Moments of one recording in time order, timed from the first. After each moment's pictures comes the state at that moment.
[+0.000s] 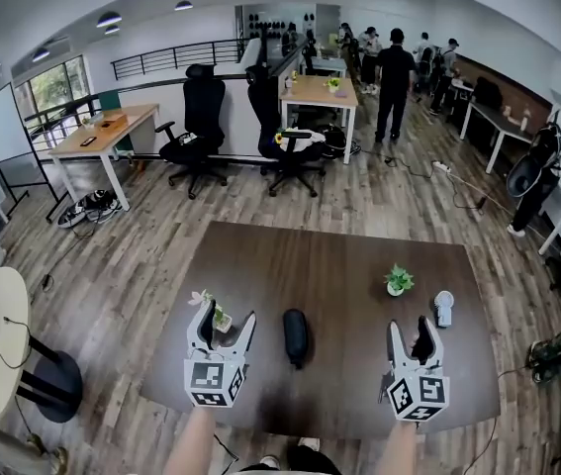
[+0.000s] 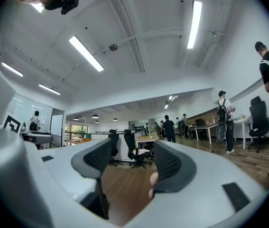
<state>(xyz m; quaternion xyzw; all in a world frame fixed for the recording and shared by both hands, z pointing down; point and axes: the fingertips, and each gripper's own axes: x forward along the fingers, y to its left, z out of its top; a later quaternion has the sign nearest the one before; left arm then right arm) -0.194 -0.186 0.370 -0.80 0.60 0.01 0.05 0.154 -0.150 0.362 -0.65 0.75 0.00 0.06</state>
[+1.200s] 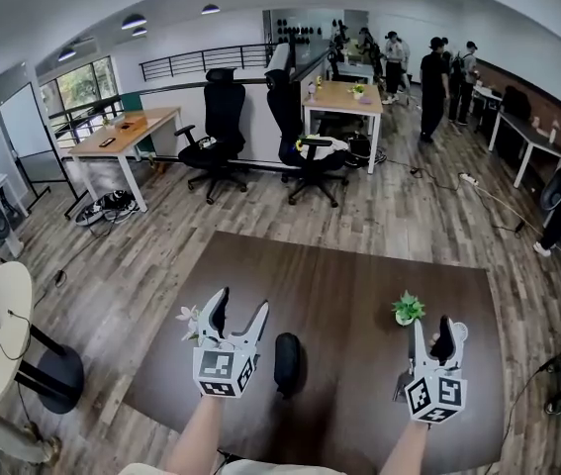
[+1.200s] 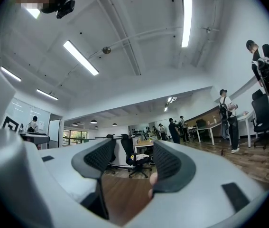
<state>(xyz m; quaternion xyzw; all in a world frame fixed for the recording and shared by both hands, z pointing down) -0.128 -0.284 0.369 -0.79 0.61 0.02 0.07 0.239 -0.254 0.373 -0.65 0.75 0.01 0.10</state>
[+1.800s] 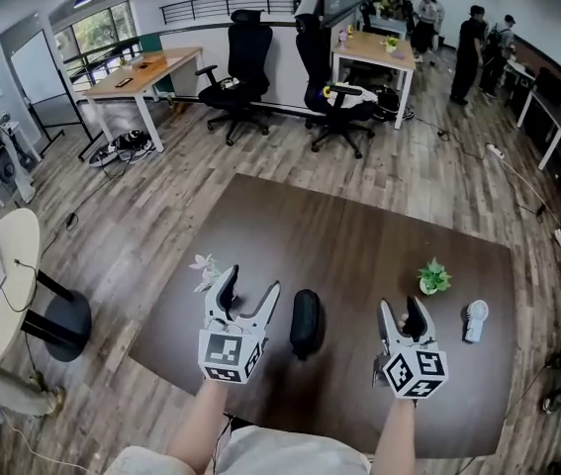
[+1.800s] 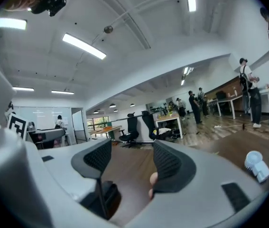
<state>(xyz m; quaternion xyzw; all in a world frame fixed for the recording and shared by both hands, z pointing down) -0.155 -0.257 0.422 -0.78 0.62 0.00 0.03 0.122 -0.276 0.462 -0.54 0.83 -0.11 0.02</state>
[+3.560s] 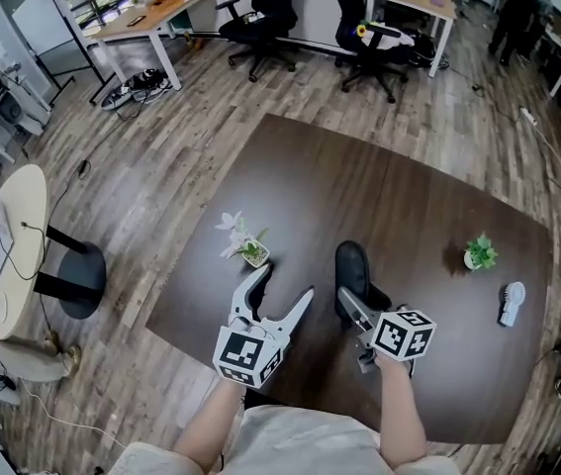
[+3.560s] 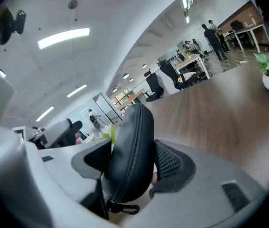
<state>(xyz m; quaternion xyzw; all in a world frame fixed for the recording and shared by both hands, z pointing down) -0.173 -0.235 0.499 -0.82 0.57 -0.02 -0.08 -0.055 -0.272 0.596 -0.33 0.87 -0.37 -0.07</state>
